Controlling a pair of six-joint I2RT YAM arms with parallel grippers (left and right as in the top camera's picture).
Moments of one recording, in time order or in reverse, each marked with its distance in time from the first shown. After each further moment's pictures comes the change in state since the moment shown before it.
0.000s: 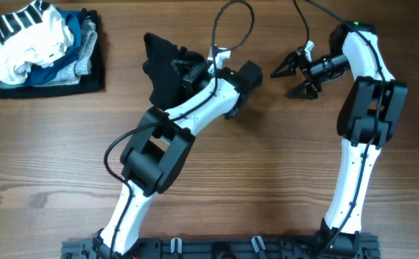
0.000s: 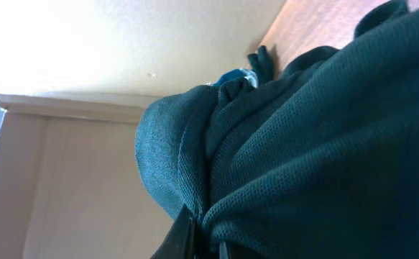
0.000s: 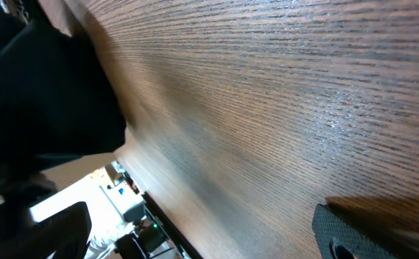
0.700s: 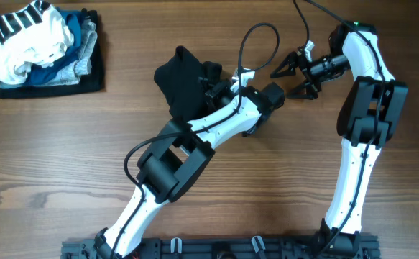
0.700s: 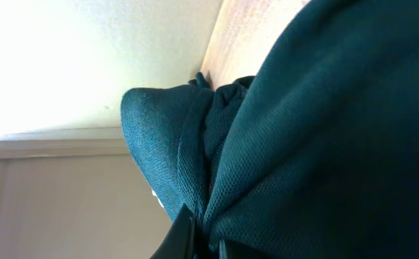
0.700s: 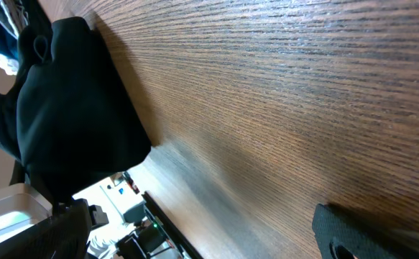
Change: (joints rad) left arm -0.140 0.049 0.000 -0.005 0.138 -0.004; right arm 0.000 0.000 0.000 -0.001 0.000 0.000
